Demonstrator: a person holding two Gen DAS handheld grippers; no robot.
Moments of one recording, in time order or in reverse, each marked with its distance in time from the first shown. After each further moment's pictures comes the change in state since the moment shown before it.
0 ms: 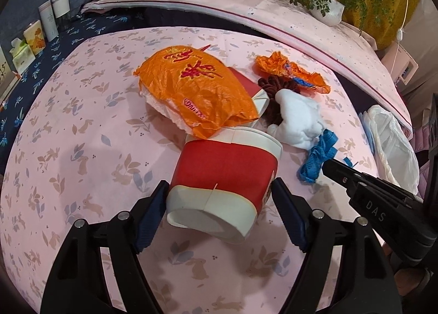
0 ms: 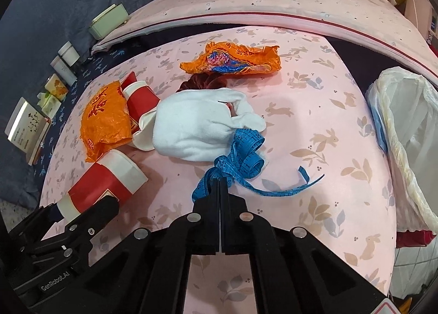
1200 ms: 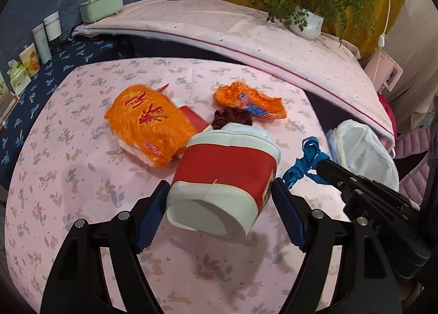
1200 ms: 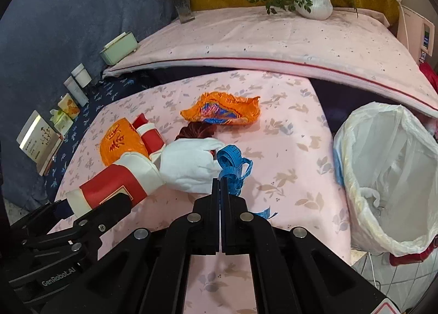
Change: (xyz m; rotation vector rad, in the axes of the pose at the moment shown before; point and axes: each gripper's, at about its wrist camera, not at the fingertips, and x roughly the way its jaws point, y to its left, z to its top) left arm -0.040 -0.056 0.023 0.036 -0.078 -0.032; right arm -0.065 -0.024 0.018 -0.025 -0.144 0.027
